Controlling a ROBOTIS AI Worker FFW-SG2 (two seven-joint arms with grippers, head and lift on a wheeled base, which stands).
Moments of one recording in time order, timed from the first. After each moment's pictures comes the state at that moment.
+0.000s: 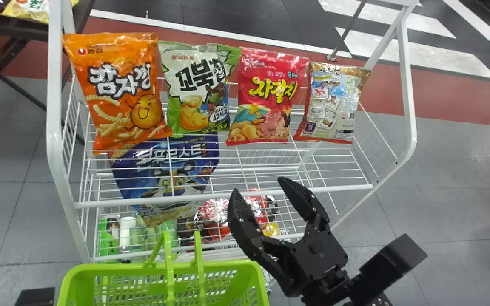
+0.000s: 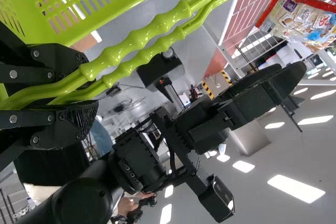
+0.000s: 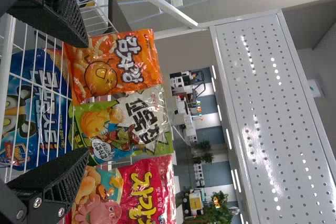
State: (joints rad) left arm 0.72 0.18 -0.18 -2.39 0.47 1.01 -0.85; right arm 0.86 -0.02 -0.02 -2.33 -0.18 -0.03 0.36
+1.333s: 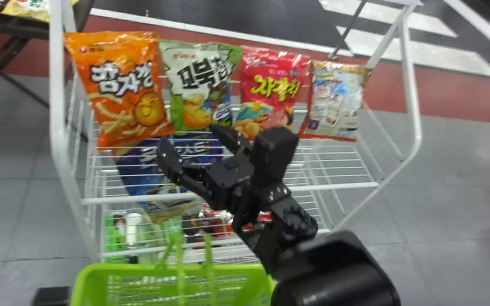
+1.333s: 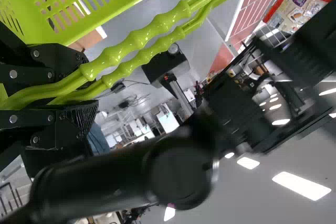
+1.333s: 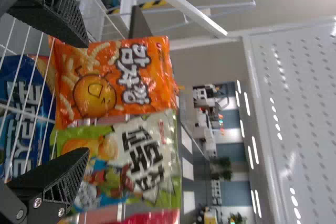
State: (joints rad) left arm 0.72 0.20 -0.19 -2.38 0.48 1.01 -0.86; right arm 0.27 0.00 0.23 -2.11 0.05 0.48 0.27
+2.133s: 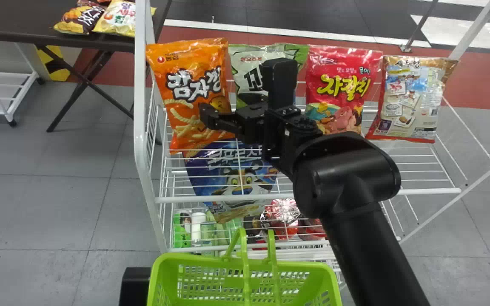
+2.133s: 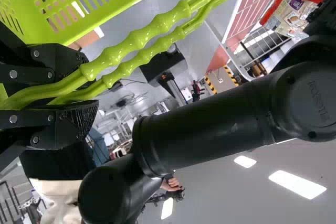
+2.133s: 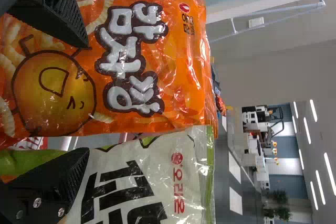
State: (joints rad) left arm 0.66 0.19 -0.20 -2.32 0.50 1.00 -0.86; right arm -0.22 0.00 0.25 -1.58 -0.12 0.56 0.26
